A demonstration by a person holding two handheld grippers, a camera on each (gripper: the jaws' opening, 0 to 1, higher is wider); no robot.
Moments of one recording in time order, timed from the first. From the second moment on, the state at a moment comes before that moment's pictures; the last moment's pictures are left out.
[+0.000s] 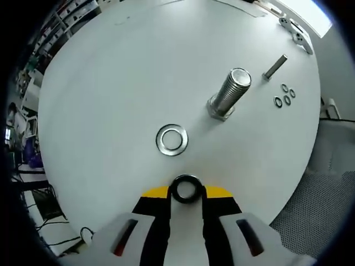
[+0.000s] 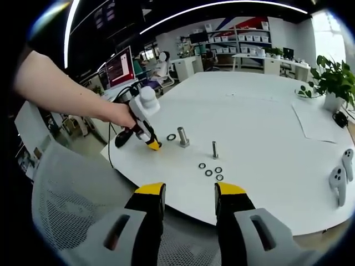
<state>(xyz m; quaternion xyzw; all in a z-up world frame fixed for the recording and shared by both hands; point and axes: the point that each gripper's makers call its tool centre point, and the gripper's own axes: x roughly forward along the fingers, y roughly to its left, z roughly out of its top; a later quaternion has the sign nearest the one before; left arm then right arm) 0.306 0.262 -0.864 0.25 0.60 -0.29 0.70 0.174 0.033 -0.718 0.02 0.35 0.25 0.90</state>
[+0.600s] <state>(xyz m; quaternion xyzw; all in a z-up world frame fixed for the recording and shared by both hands) 0.308 0.253 -0.850 0.24 0.58 -0.32 0.71 0.174 0.034 -0.719 0.02 0.35 0.25 0.90</state>
